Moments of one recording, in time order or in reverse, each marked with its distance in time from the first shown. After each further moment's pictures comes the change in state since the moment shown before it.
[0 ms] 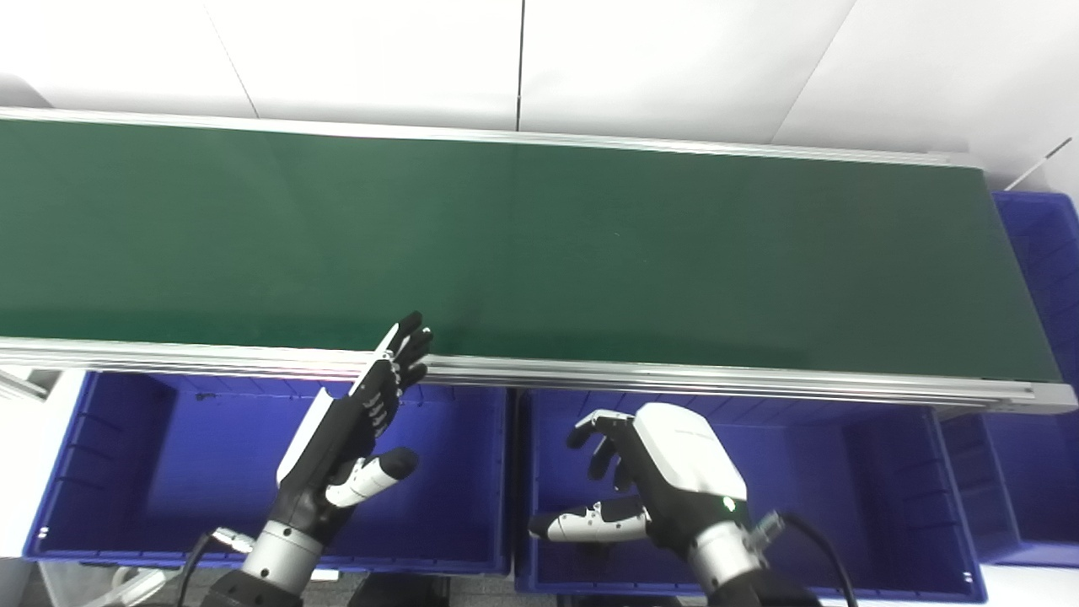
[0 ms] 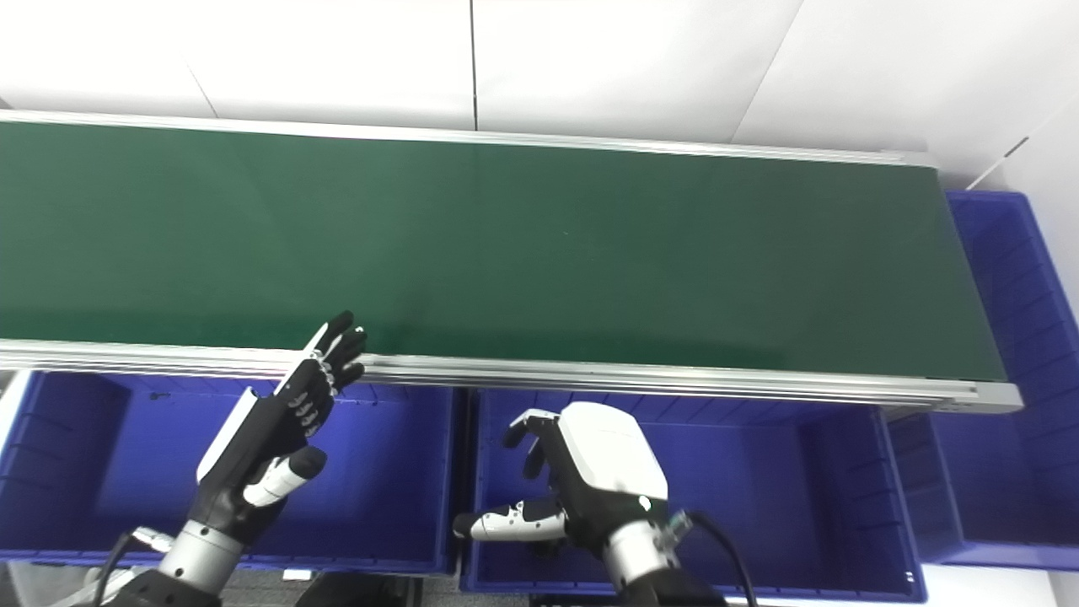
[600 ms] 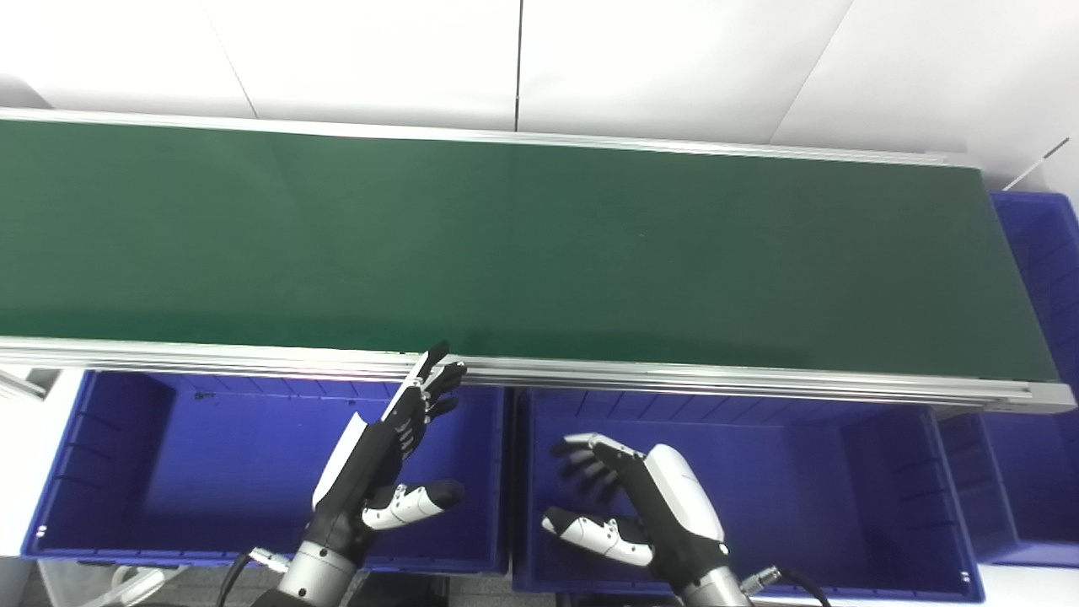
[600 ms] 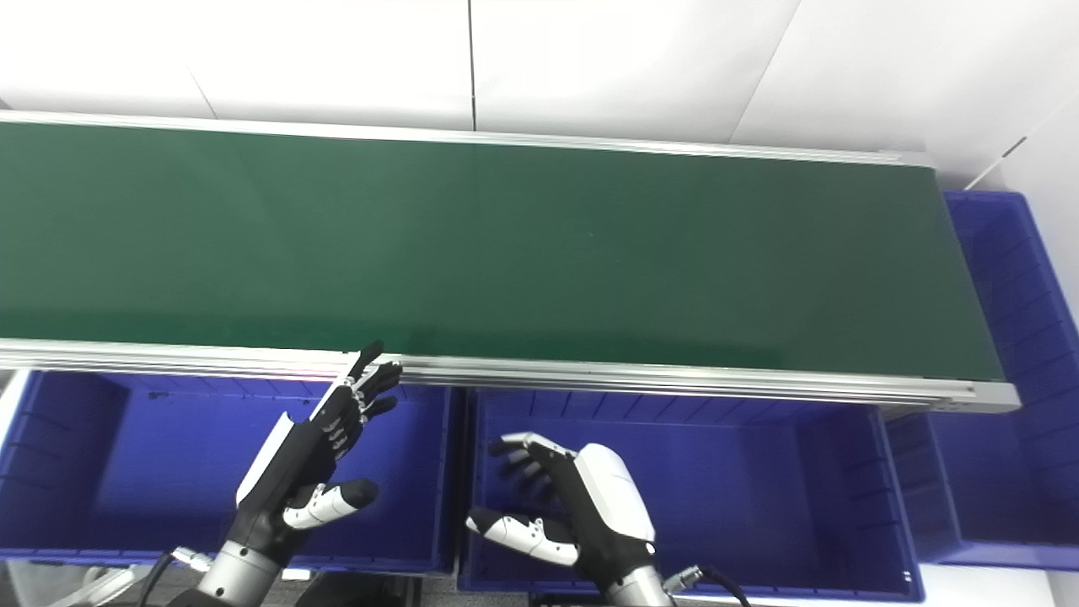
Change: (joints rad) left arm 0.019 -0.043 -0.050 0.090 0.076 -0.092 0.024; right arm -0.052 -0.139 -0.040 0.485 0.621 -0.443 -0.455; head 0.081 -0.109
